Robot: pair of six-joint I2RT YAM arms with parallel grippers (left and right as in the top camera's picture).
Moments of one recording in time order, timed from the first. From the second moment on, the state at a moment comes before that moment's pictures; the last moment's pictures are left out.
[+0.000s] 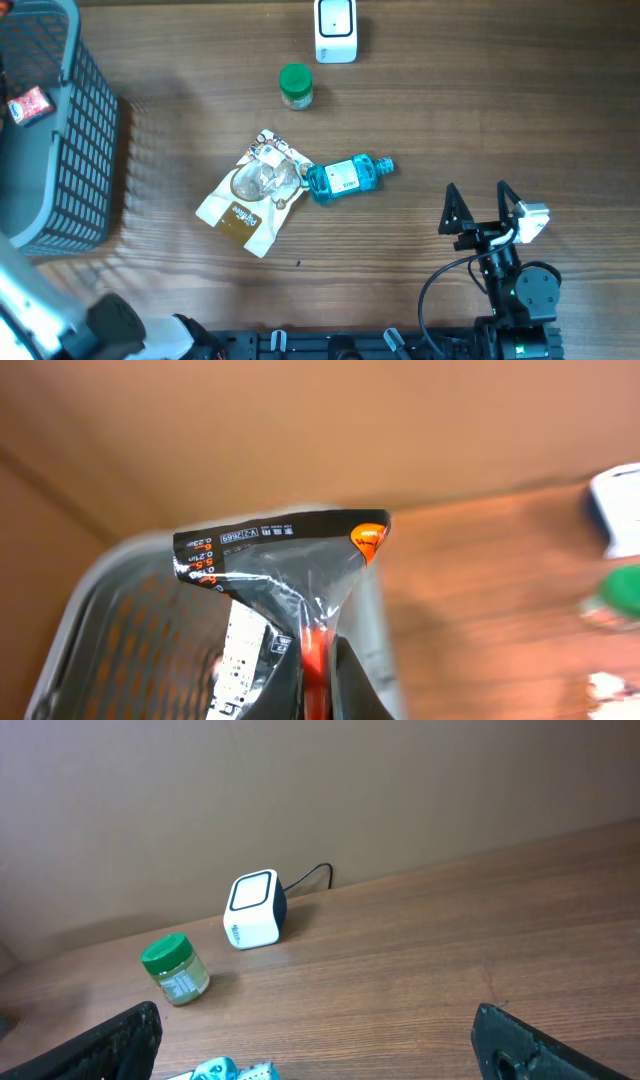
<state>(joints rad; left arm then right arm) 0.66 1.59 2.07 -1.05 0.55 0.55 0.06 0.02 0.01 0.00 -0.09 0.31</state>
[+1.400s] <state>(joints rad) -0.56 2.31 2.07 -1.14 0.73 0.59 0.06 0.02 0.01 0.00 -0.09 0.31</state>
